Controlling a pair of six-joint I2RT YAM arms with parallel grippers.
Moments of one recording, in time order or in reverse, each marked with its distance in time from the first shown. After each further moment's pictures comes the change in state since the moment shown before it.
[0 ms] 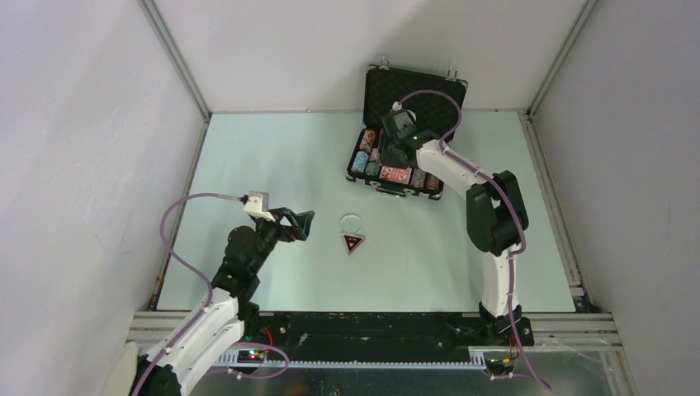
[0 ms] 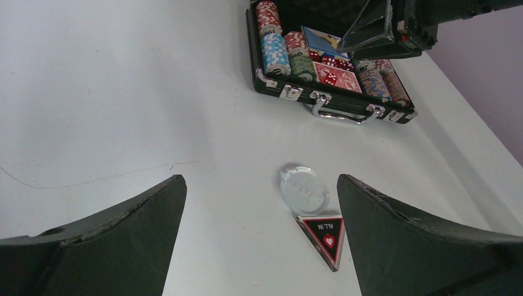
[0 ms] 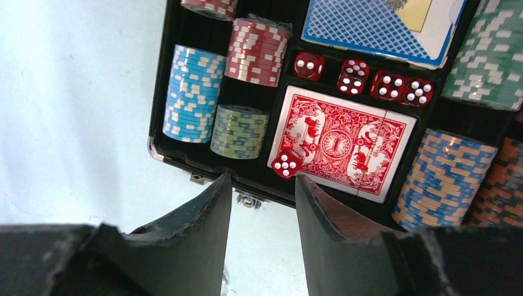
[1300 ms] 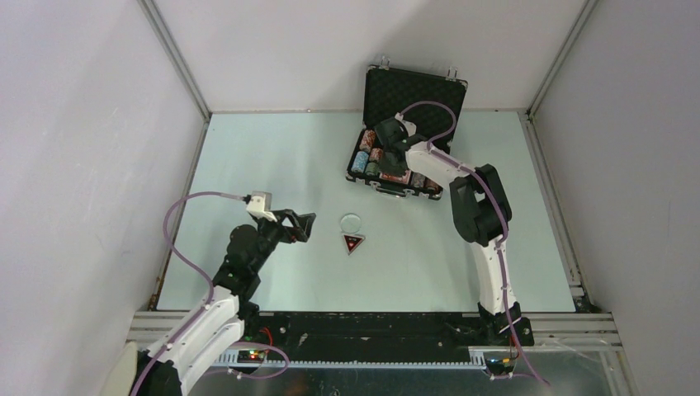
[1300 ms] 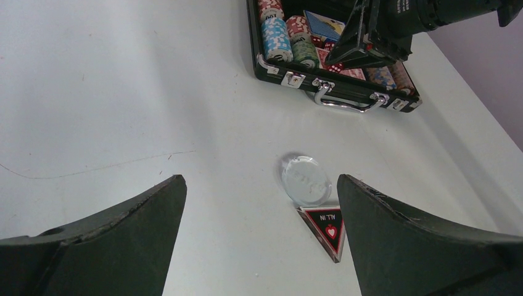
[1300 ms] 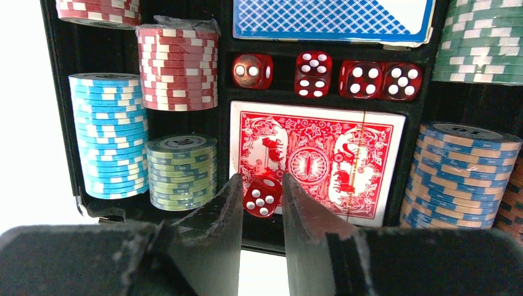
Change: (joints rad) left arm 0.000 0.025 0.002 -0.014 0.017 0.000; right arm 0.006 0.153 0.066 -0.059 0.127 0.155
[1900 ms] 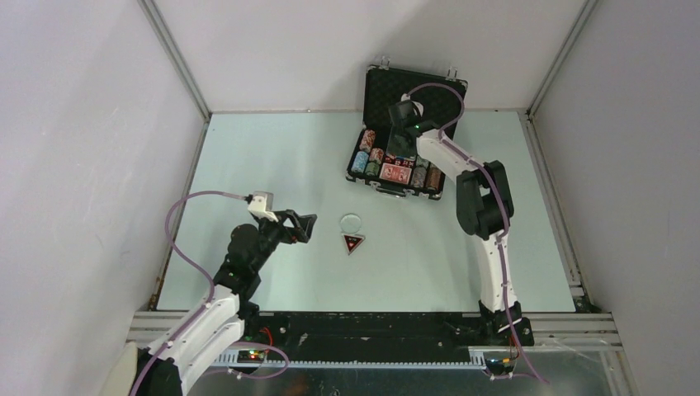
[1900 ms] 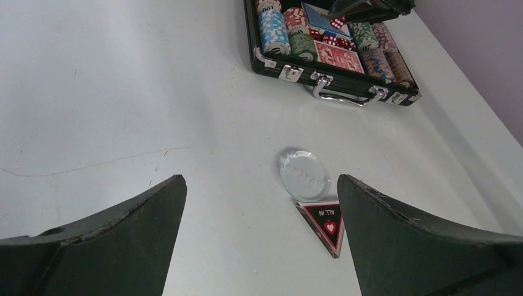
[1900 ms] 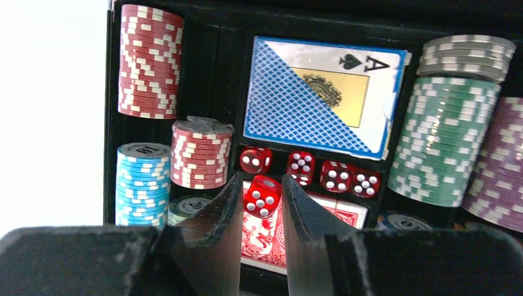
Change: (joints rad) left arm 0.000 0.019 0.002 0.000 0.017 0.000; right arm -0.090 0.038 0.132 0.033 -0.070 -0.150
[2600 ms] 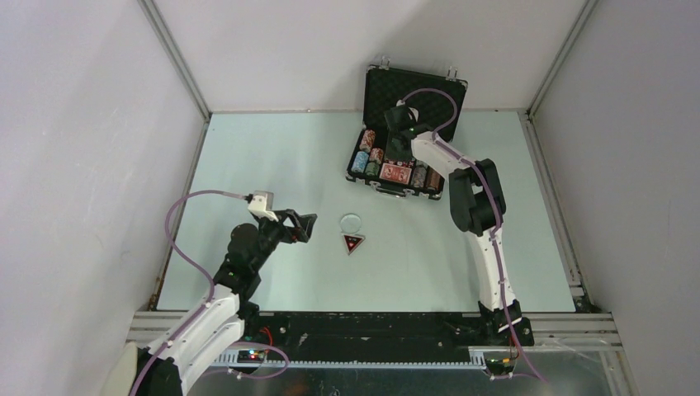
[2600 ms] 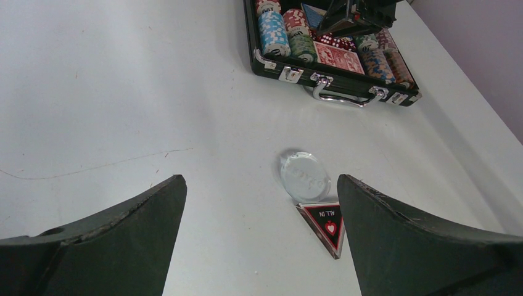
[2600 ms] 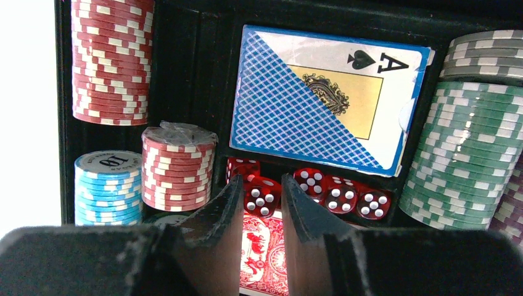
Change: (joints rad) left arm 0.000 0.006 0.006 0.000 0.001 0.007; right arm 0.001 0.095 0.057 -0.011 0.009 -0.038
